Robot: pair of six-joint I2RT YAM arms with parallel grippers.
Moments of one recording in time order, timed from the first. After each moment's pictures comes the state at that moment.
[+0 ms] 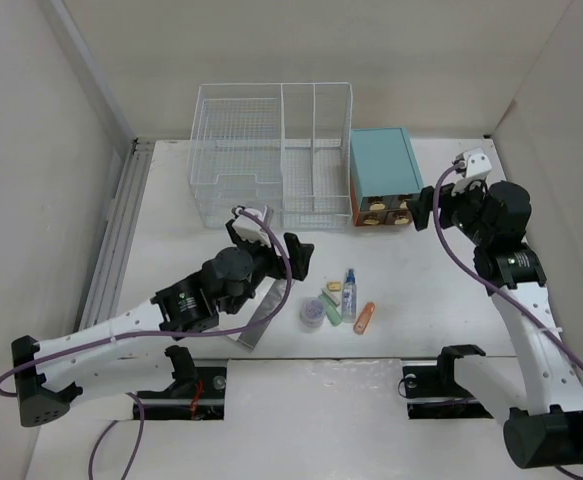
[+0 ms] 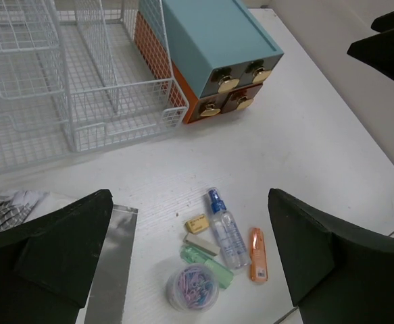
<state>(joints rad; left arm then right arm) -1.12 0.88 0.82 -0.13 -0.56 -0.43 0.06 0.89 0.95 -0.29 -0.30 -0.07</state>
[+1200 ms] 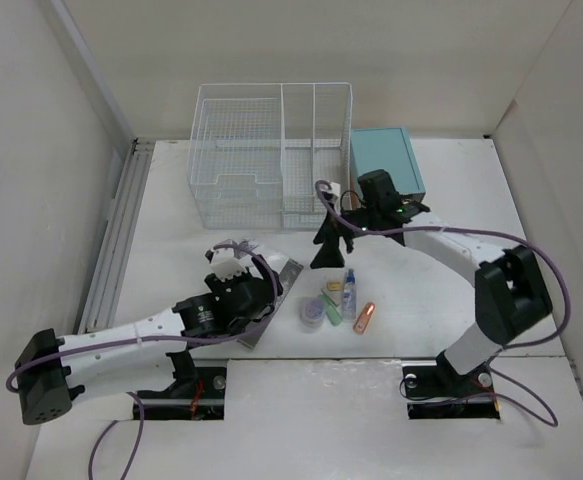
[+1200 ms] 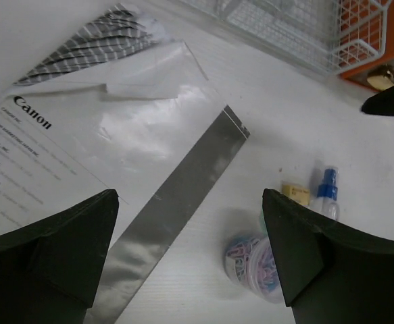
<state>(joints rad) -1.12 0.91 0.55 -0.41 -0.80 -1.15 0.47 1.57 1.10 -0.29 -0.99 -0.23</state>
